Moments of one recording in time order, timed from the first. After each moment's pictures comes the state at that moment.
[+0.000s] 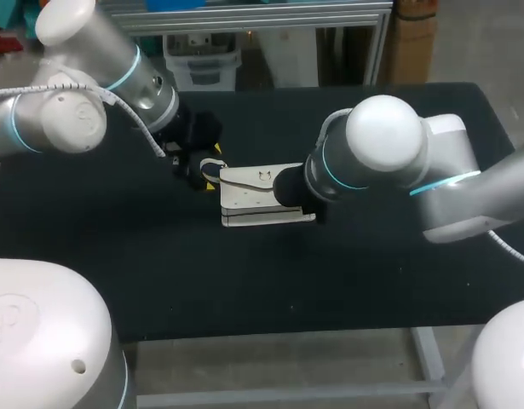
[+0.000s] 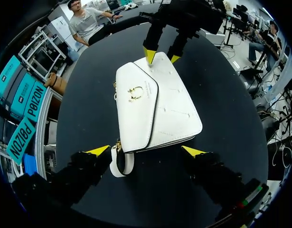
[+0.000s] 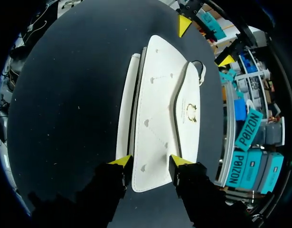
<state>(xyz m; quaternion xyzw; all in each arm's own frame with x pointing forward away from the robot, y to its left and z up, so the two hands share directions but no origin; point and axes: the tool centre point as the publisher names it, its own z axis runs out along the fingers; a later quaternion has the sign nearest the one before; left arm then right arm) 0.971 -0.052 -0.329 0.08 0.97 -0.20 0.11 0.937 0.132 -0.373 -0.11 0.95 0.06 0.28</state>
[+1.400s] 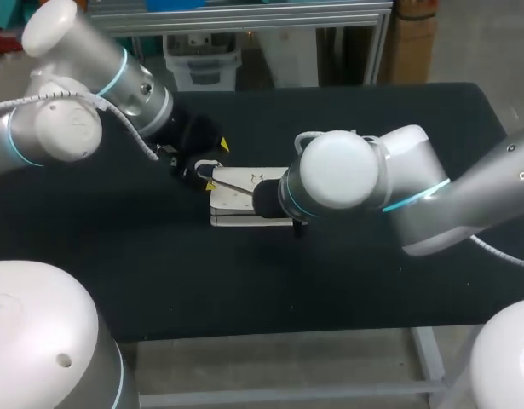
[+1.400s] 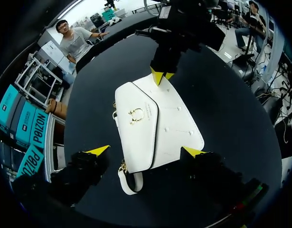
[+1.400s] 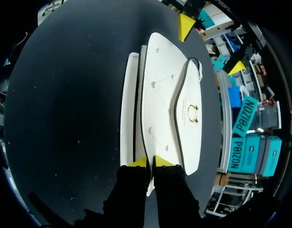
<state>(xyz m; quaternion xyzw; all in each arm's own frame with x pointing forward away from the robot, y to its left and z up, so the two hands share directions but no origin) 0.968 -0.064 -0.322 0.18 0.94 -0.24 0.15 0.920 0.159 -0.384 -0.03 0.95 0.04 0.31</state>
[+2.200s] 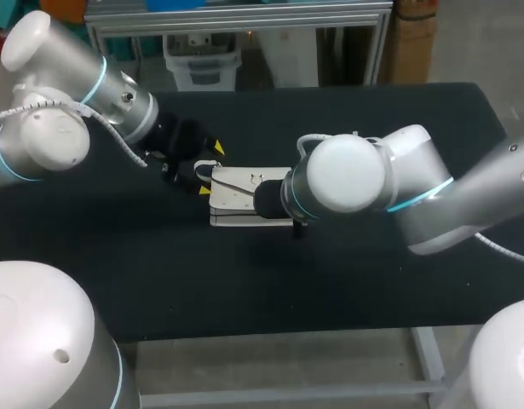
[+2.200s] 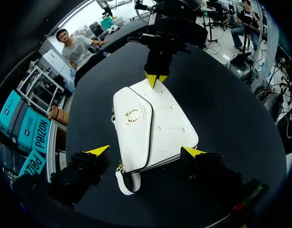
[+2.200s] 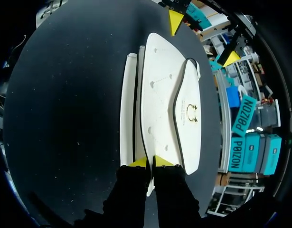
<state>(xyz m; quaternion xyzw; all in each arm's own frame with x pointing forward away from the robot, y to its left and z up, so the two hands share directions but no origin) 0.962 -0.056 -0.322 0.20 0.93 -0.27 0.15 0.920 0.159 -0.385 -0.02 0.95 0.06 0.31</state>
